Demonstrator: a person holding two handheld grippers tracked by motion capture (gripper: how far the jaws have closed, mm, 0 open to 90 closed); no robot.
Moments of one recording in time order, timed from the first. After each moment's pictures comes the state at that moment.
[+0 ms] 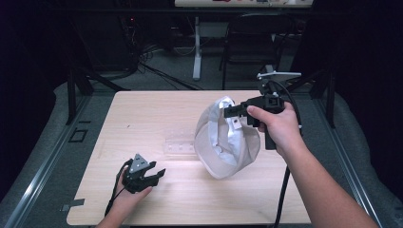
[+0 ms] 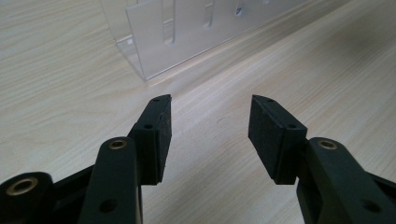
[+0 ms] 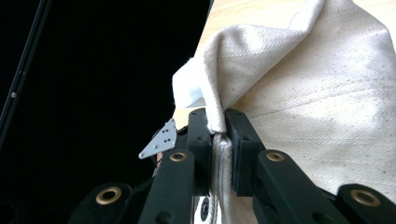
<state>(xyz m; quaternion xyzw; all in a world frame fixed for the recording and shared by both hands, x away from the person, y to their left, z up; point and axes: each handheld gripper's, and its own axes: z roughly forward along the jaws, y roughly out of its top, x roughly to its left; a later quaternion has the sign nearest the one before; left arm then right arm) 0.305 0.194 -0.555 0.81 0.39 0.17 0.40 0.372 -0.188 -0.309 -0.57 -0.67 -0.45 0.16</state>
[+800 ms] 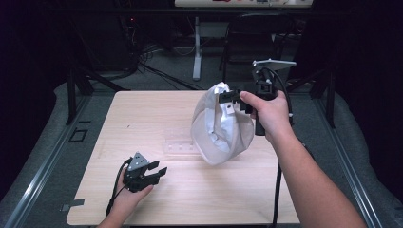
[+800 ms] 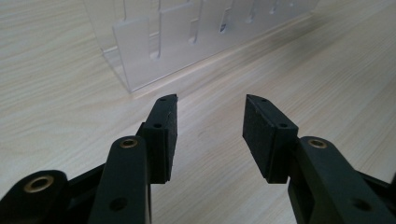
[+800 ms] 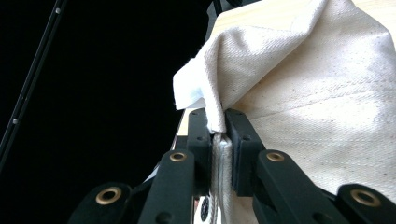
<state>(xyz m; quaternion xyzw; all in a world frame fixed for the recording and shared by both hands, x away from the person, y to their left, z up) 0.304 0.187 -0.543 0.80 0.39 0.15 0.43 0.397 -0.175 -0.298 -0.58 -0.65 -0.47 0.14</state>
